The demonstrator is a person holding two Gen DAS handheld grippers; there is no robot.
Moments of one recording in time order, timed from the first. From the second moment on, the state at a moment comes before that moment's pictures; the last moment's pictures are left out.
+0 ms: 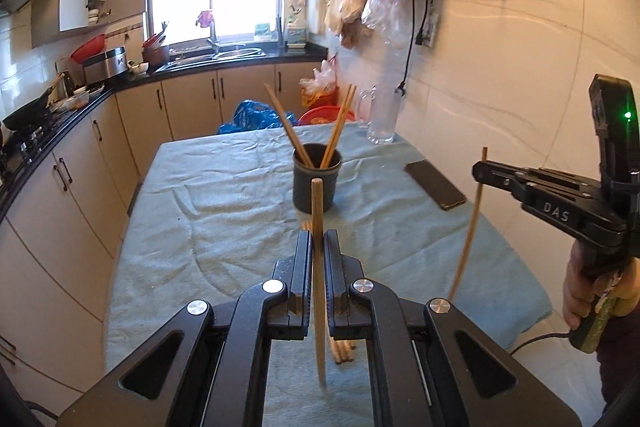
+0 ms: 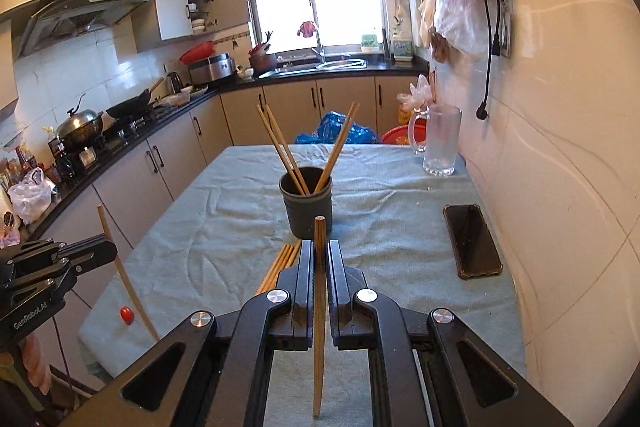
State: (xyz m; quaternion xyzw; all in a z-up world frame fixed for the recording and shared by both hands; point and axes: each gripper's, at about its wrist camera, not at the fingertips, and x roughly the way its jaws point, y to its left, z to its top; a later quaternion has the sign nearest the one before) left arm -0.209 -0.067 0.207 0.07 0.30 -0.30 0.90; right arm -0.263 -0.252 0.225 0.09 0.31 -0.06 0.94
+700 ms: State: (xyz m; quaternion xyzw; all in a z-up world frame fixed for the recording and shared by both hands) left arm -0.113 -0.115 0.287 0.03 0.26 -0.30 0.92; right arm -0.195 -0.275 0.298 0.12 0.21 -0.07 0.97
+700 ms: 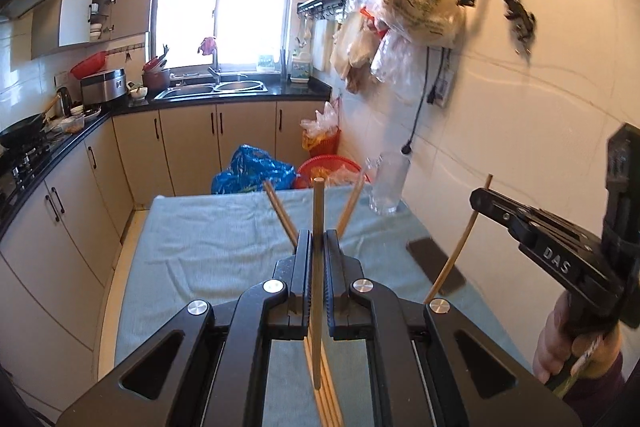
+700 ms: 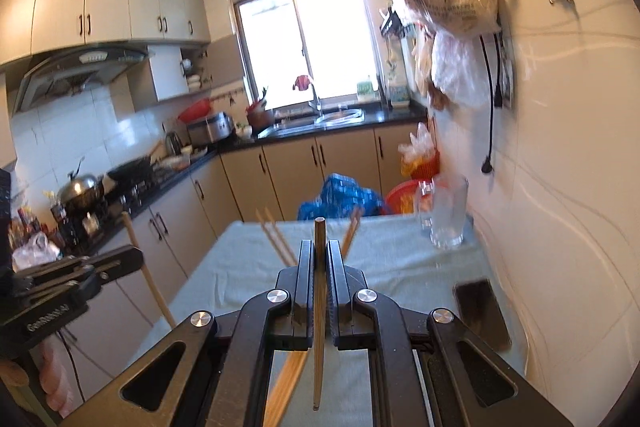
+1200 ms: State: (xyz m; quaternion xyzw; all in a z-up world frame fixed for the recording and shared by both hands) left arm 0.006 -0.171 0.290 -0.01 0.27 -0.27 0.92; right arm -0.095 -0.314 0.313 0.17 0.16 -0.11 0.97
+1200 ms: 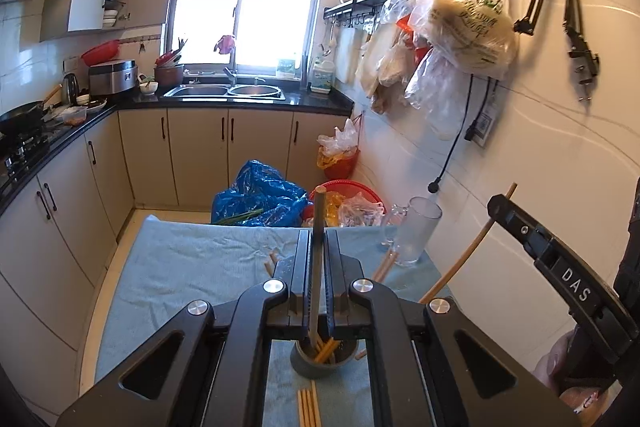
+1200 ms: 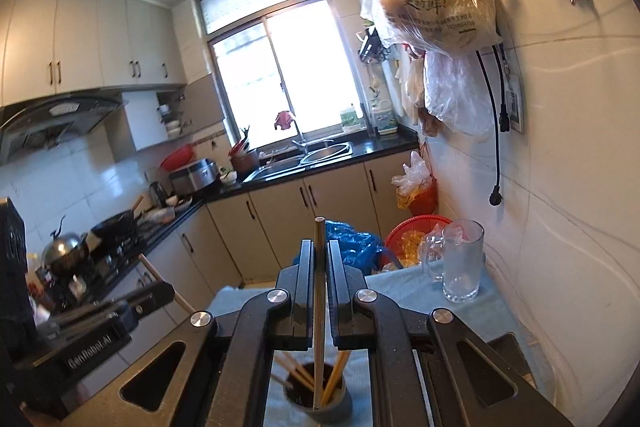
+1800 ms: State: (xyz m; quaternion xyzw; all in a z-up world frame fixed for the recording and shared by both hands) left arm 0.047 -0.178 0.232 -0.01 0.33 -0.26 0.91; right arm -0.037 -0.342 0.230 0.20 0.25 -0.13 0.94
